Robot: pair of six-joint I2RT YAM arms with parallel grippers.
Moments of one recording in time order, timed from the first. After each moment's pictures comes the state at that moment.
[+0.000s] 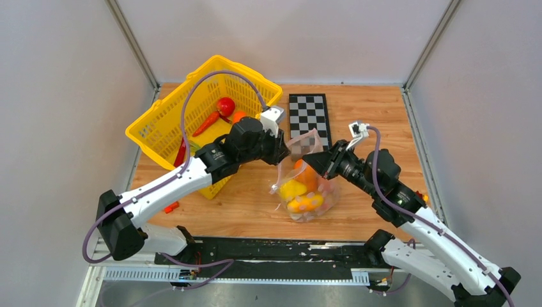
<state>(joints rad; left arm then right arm) -0.87 1.32 1.16 -0.30 0.04 -0.33 0.72 0.70 0.73 -0.10 -0.10 0.73</state>
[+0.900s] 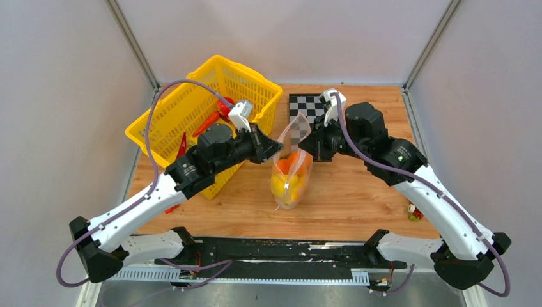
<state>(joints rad) -0.87 1.09 1.08 -0.18 0.05 -0.71 0.72 1.11 1.38 -0.68 -0.17 0.32</state>
